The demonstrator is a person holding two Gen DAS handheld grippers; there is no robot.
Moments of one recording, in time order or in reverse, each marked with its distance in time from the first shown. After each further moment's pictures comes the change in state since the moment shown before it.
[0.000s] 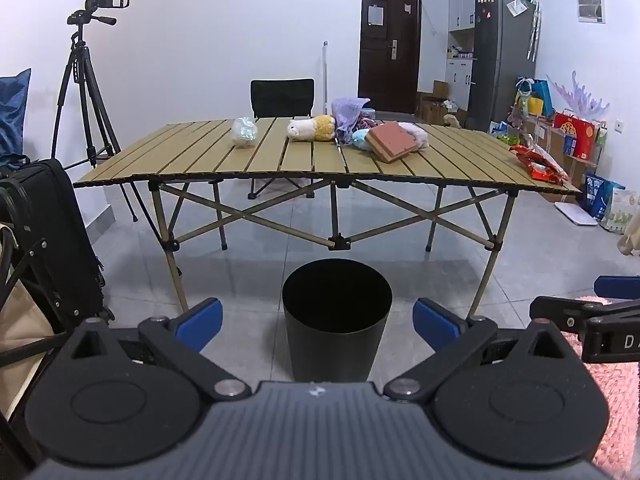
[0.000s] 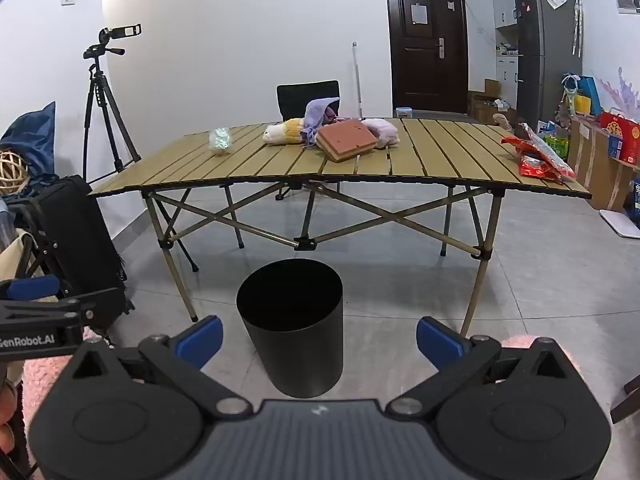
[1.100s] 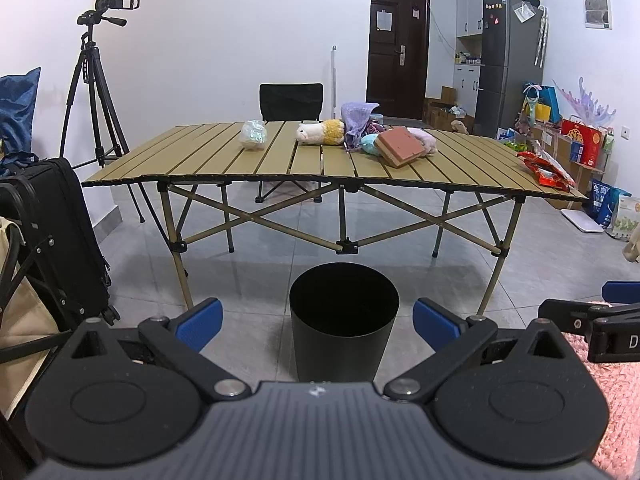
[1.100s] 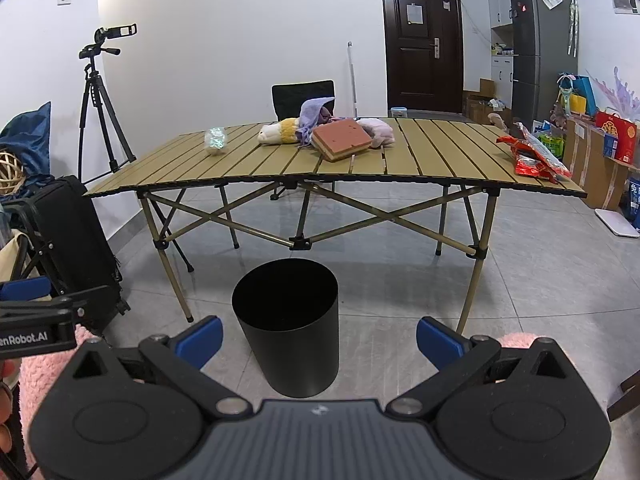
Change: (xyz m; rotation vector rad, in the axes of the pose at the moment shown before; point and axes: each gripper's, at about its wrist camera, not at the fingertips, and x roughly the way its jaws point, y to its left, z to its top) left arm -0.007 0.005 0.000 -0.023 -0.009 0.009; right arm 0.000 -0.001 -0.001 -0.010 0.004 -0.008
